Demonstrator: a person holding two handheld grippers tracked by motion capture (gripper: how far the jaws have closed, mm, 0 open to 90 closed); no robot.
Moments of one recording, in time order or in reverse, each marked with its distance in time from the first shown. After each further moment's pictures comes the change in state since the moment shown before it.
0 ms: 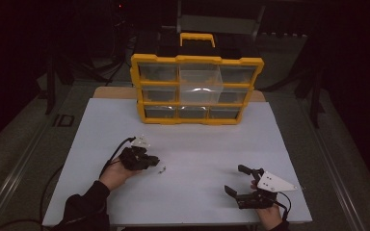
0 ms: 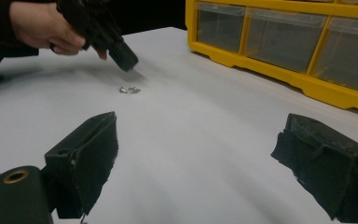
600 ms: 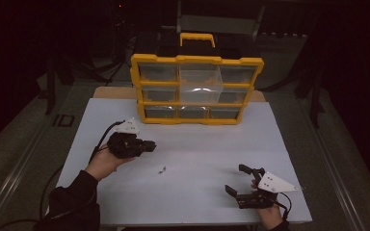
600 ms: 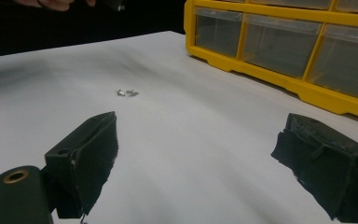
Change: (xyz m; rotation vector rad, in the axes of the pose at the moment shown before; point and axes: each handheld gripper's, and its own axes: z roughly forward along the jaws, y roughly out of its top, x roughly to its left) left arm -0.005 0.044 -0.065 -0.138 -0.019 0.084; right arm 0.000 0.000 -0.001 -0.016 -0.008 -0.015
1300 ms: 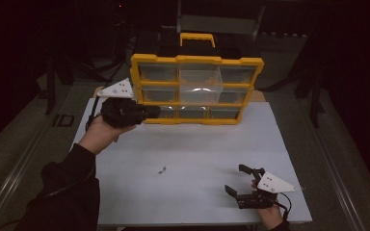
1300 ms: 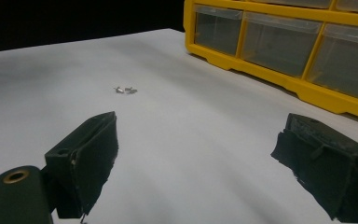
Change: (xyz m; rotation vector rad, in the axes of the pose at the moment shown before) left arm -0.002 0.099 -0.059 -0.225 -0.014 0.097; right arm 0.000 0.000 0.000 0.008 -0.005 -0.012
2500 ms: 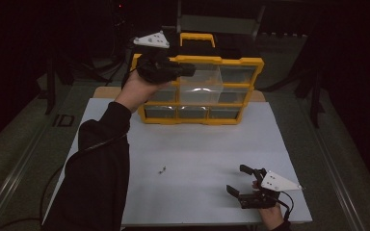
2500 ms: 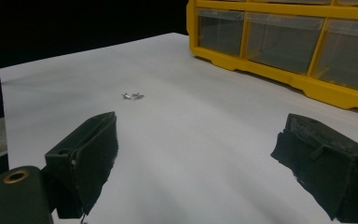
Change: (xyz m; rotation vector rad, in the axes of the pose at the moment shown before) left arm 0.029 0.095 0.069 -0.066 -0.039 0.010; right arm -0.003 0.002 -0.005 -0.012 0.030 0.061
